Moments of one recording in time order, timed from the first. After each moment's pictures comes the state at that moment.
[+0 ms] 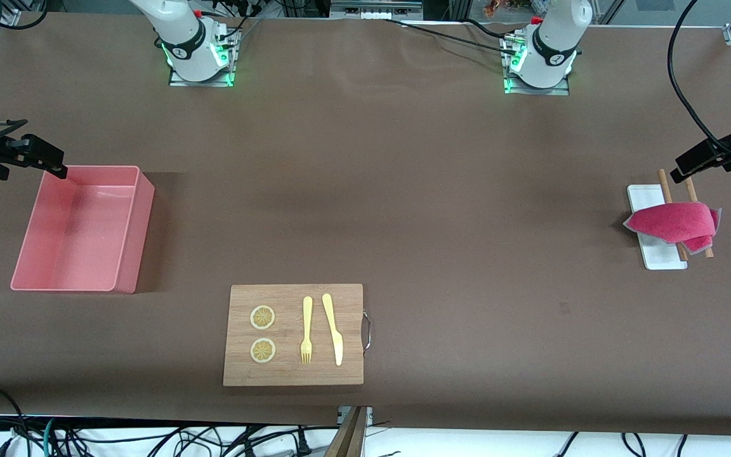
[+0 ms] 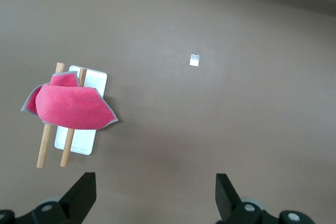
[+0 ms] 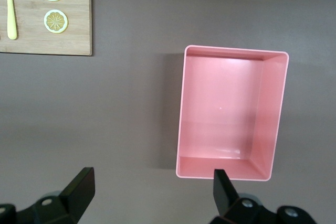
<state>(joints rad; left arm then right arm) 0.08 -0.01 -0.01 -1.65 -0.02 1.67 -0.21 -0.03 0.10 0.04 -1.51 -0.04 1.60 -0.05</state>
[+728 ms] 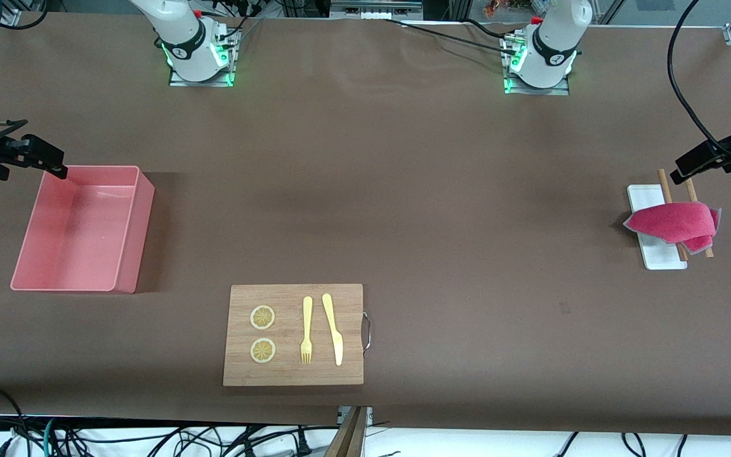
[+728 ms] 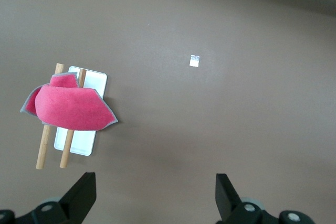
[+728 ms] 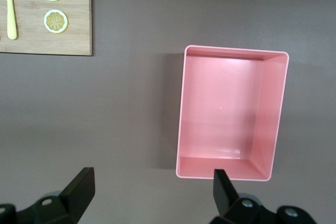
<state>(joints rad) 0.08 0.00 -0.01 -1.65 -0.02 1.68 -0.21 -0.03 0.10 0.04 -1.51 -0.04 1.60 -0.05</state>
